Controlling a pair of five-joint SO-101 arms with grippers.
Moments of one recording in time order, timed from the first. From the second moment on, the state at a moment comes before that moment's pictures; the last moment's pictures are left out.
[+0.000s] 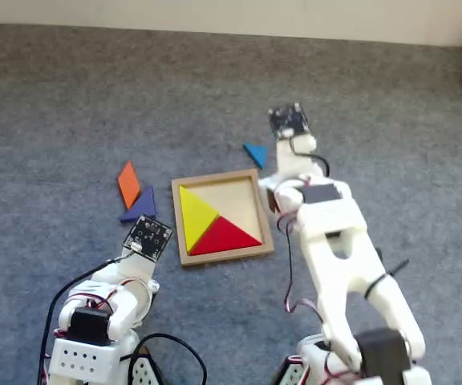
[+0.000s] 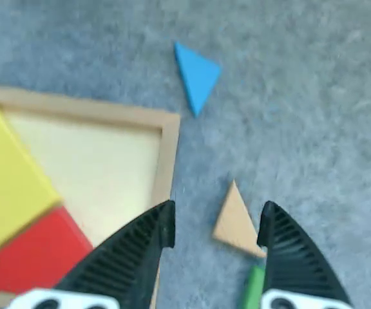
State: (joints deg) left arm 2.8 -101.7 96.0 76.2 -11.6; right arm -19.0 -15.5 36.8 41.0 7.4
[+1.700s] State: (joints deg) left arm 2.8 -101.7 96.0 76.2 -11.6; right arm -22.4 19.6 12.0 25.2 3.2
